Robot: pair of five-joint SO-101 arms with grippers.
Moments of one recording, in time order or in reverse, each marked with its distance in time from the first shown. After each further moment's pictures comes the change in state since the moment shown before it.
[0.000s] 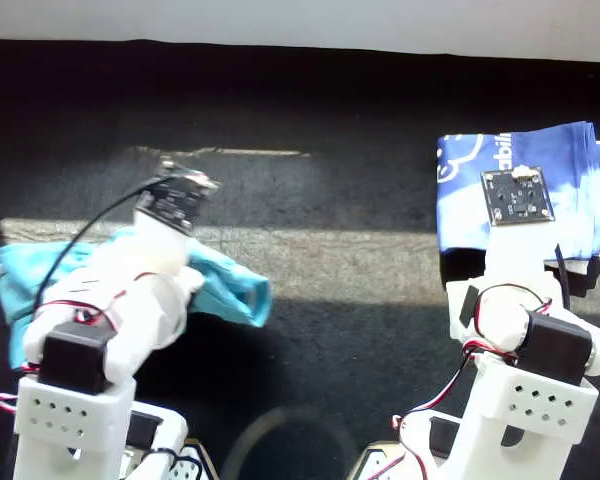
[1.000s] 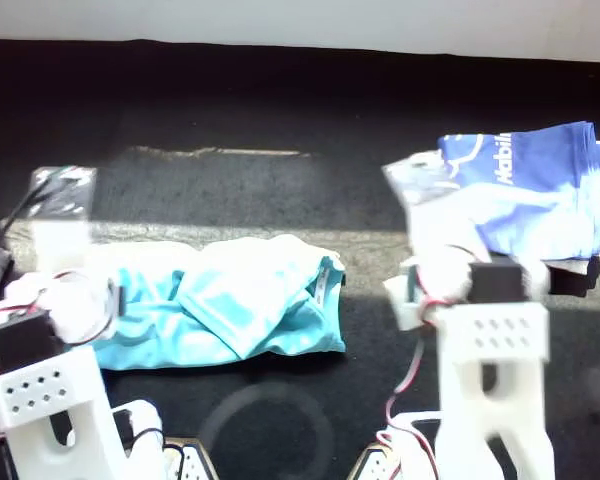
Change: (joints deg) left arm -36.9 3.8 9.2 0.0 -3.4; right arm -21.4 14.9 0.0 0.0 -2.5
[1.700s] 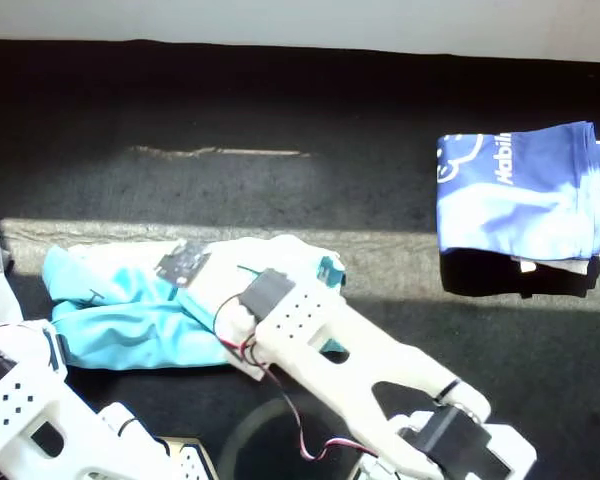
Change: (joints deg) left arm -26.7 0.0 7.5 0.2 -9.0; right arm -46.8 27.2 0.0 -18.4 -8.1
